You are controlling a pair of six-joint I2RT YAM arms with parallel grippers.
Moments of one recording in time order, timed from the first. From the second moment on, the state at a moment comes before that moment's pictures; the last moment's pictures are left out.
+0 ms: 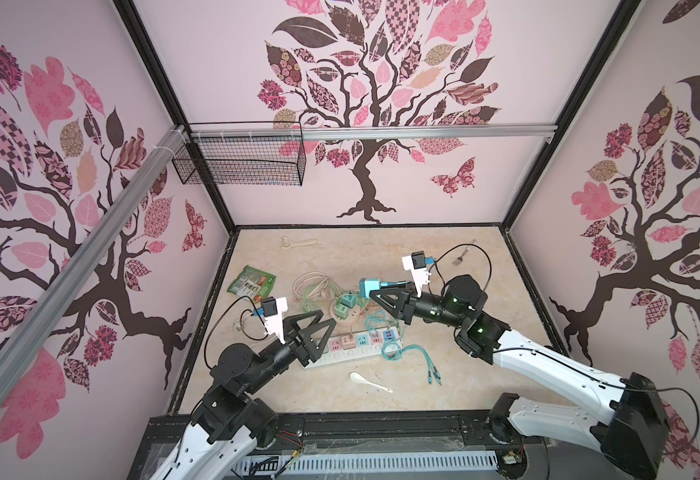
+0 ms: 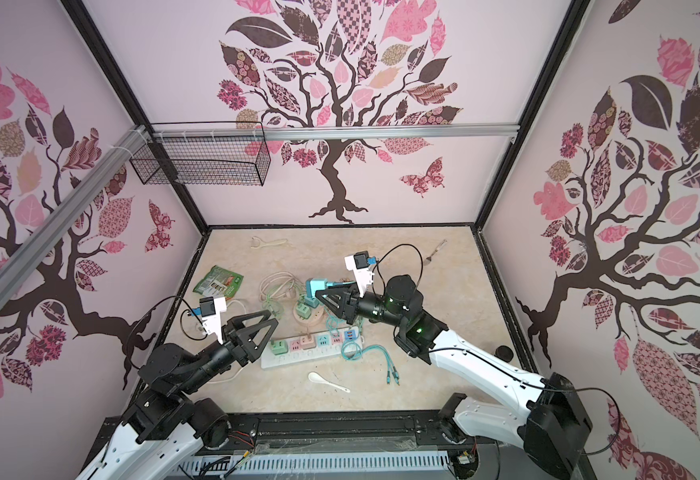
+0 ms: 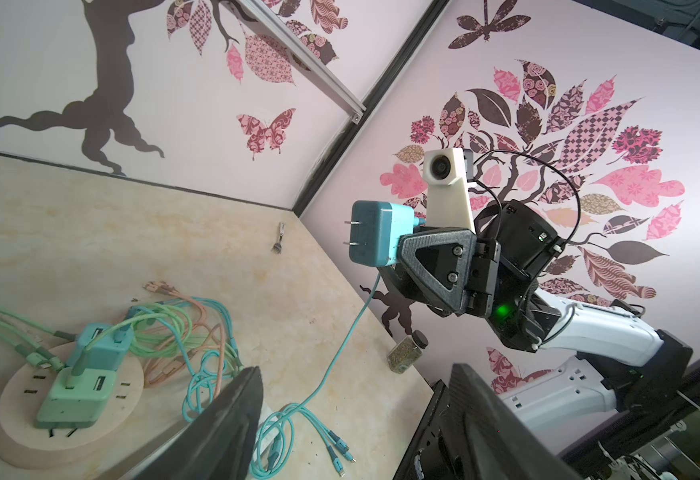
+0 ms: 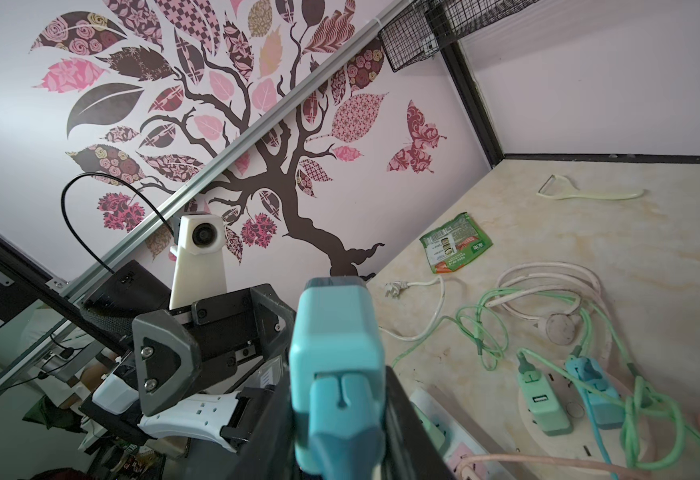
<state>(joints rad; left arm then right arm) -0.63 0.30 0.47 -0.11 0.22 -0.65 0.74 1.13 0.79 0.37 -0.48 0.59</state>
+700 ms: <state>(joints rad) -0.63 0.51 0.57 -0.56 -0.01 -0.69 0.37 1.36 1.46 -0.14 -0.49 0.27</state>
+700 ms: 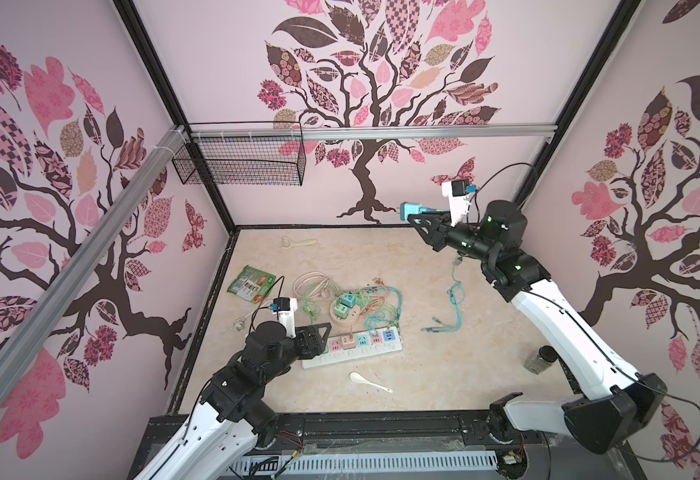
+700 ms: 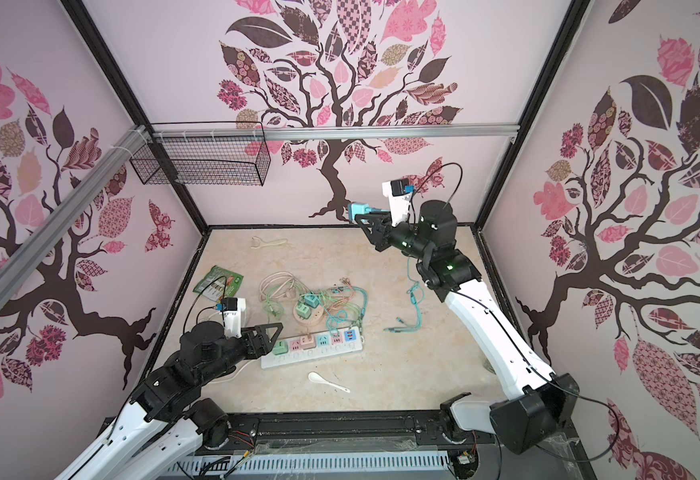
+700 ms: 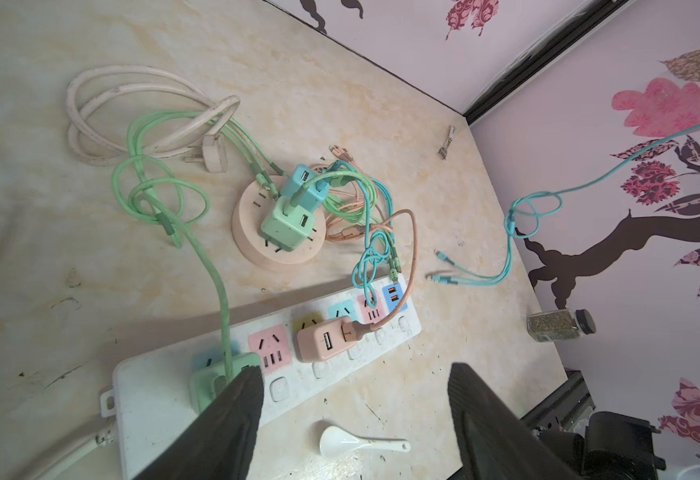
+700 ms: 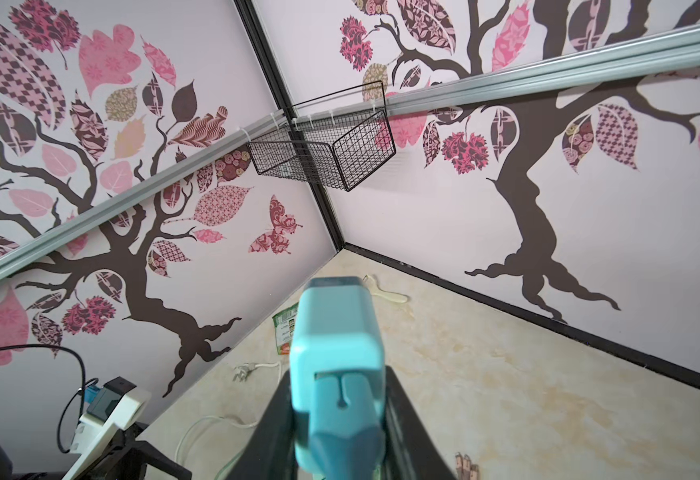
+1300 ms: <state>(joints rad) -0.63 0.49 0.58 -0.74 -0.09 -0.77 0.43 1.49 1.13 -0.19 -0.57 0.23</state>
